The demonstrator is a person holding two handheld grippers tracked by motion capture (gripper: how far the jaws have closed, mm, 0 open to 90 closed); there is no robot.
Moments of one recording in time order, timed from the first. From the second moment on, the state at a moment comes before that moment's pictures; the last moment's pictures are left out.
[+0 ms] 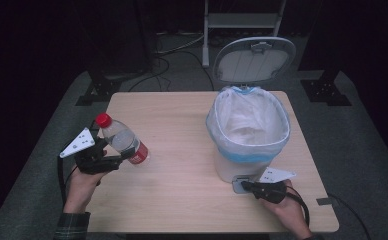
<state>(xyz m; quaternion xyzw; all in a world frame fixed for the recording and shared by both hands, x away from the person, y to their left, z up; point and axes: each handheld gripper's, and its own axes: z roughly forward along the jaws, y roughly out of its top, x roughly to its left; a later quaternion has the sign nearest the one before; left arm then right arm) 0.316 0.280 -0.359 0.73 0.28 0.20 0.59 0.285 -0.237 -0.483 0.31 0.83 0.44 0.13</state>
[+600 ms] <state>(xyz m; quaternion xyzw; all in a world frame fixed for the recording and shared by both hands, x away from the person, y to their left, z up) 0.316 0.247 -0.336 0.72 0.24 0.18 0.62 0.285 -0.236 -0.483 0.31 0.83 0.44 0.13</state>
